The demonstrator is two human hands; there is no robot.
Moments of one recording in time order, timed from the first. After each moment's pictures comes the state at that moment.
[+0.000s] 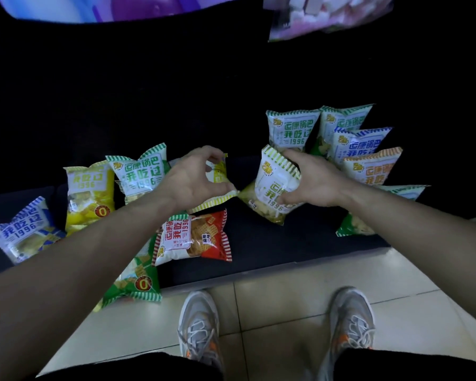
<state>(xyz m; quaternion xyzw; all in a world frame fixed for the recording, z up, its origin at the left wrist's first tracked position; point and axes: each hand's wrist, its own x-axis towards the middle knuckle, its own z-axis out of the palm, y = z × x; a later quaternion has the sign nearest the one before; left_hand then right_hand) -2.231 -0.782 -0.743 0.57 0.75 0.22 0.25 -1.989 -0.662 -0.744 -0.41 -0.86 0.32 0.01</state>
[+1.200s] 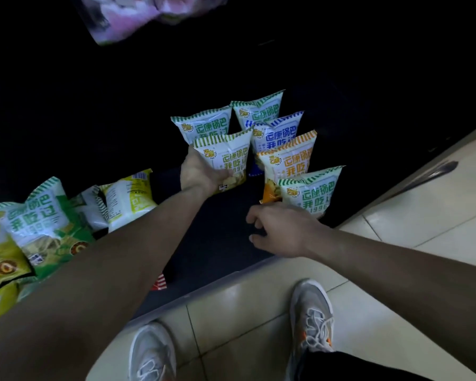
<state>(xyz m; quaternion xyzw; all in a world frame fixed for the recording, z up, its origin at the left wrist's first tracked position) -2.076 -0.620 -0.831 0.42 0.83 0.25 0.25 -1.877 -0.683 -0.789 -0.42 -0.87 0.25 -0.10</state>
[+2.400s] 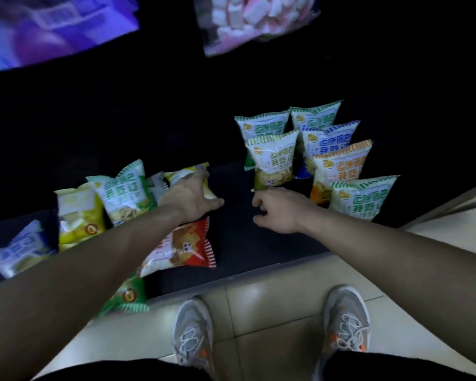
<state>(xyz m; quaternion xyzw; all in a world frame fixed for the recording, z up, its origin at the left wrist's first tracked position) -2.191 -0.752 -0.774 0.55 0.81 0.02 0.20 -1.970 -0.685 -0.777 -0.38 -0.88 0.26 -0.11</state>
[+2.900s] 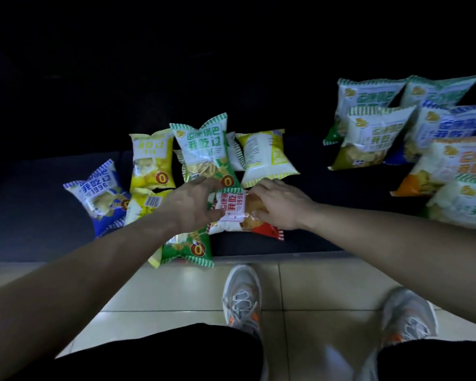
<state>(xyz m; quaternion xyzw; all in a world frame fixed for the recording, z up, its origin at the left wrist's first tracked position) -2.301 -0.895 -0.792 0.55 0.80 -0.02 0.22 -2.117 -0.758 -0.840 -0.23 -0.94 0.22 -0.14</state>
